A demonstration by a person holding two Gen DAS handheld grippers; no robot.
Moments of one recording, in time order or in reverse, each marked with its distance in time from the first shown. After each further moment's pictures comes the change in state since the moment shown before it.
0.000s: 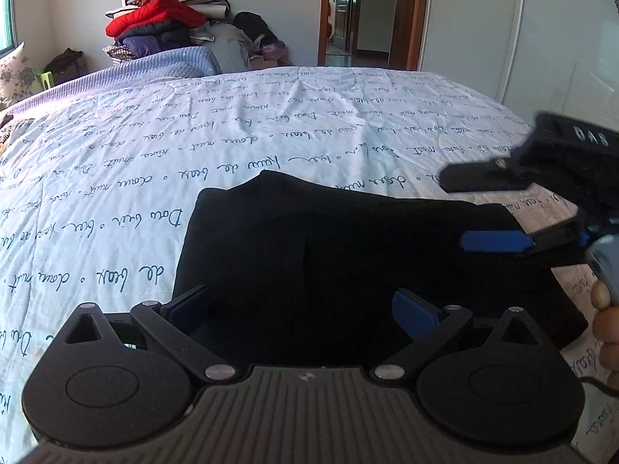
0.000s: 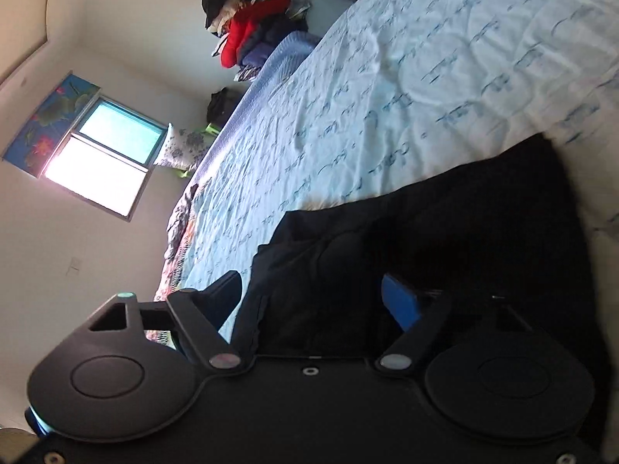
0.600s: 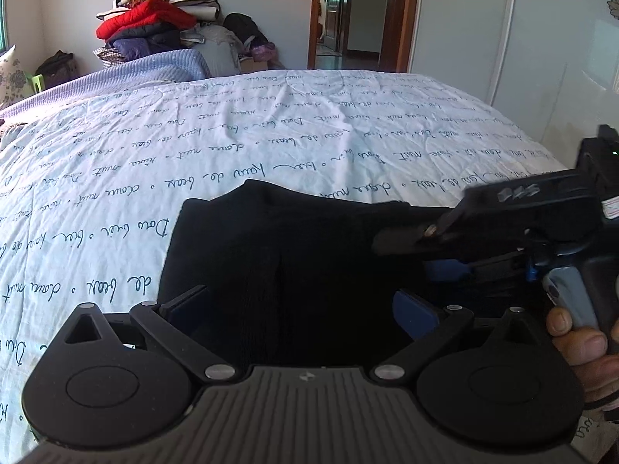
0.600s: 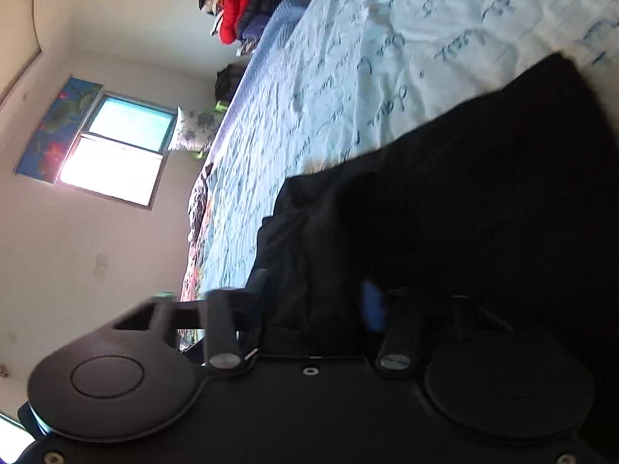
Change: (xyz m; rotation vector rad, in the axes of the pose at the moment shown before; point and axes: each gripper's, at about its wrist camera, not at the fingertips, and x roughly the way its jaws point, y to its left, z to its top) left arm -0.006 -0.007 0.005 0.023 -0.002 -0.028; right arm 0.038 -0.022 -0.003 0.117 0.145 0.102
